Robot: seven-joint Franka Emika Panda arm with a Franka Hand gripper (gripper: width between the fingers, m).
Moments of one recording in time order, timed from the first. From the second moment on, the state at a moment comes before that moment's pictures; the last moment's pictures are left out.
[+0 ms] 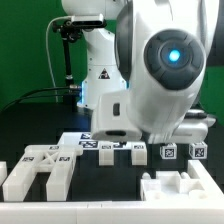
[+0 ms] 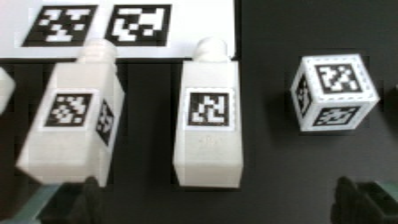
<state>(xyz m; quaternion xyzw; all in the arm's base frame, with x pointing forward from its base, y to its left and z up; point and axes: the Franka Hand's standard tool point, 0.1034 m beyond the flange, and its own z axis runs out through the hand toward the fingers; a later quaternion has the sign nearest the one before) 0.489 0.057 0.041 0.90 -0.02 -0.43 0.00</state>
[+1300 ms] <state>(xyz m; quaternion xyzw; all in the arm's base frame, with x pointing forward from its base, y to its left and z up) 0.454 0.058 0.005 0.88 -0.03 -0.47 0.01</state>
